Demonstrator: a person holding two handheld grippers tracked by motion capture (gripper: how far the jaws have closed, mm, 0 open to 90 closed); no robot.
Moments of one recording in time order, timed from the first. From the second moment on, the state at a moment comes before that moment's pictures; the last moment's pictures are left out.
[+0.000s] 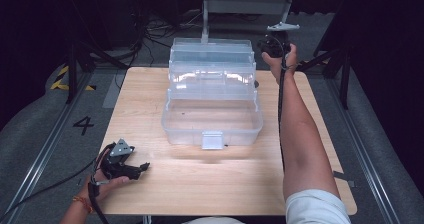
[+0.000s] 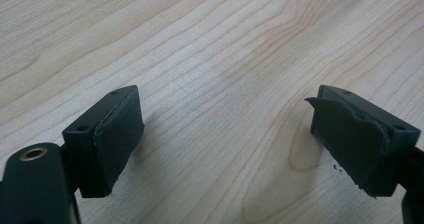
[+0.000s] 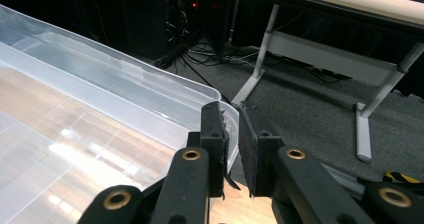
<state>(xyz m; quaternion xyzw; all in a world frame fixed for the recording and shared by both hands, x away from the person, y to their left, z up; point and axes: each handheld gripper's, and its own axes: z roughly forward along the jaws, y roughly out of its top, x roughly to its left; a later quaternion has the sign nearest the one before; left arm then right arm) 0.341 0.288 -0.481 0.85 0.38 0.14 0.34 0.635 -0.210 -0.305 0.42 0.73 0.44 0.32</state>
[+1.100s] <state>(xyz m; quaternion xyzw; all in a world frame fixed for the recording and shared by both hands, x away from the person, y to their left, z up) 0.341 0.288 -0.481 0.85 0.37 0.14 0.34 0.554 -0.226 -0.297 0.37 0.76 0.42 0.33</state>
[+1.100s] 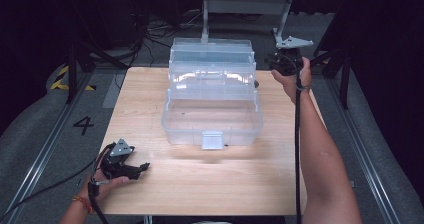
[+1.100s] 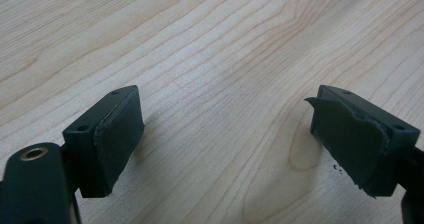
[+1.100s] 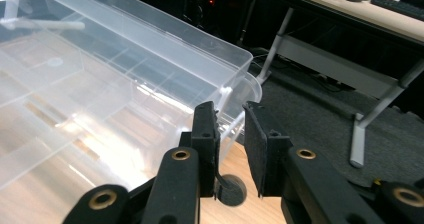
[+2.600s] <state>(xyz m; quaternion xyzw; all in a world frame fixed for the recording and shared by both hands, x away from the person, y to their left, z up) 0.342 0.287 -0.482 0.85 0.37 0.15 0.34 0.433 -0.279 -0.368 0.33 0.80 0.39 0.31</state>
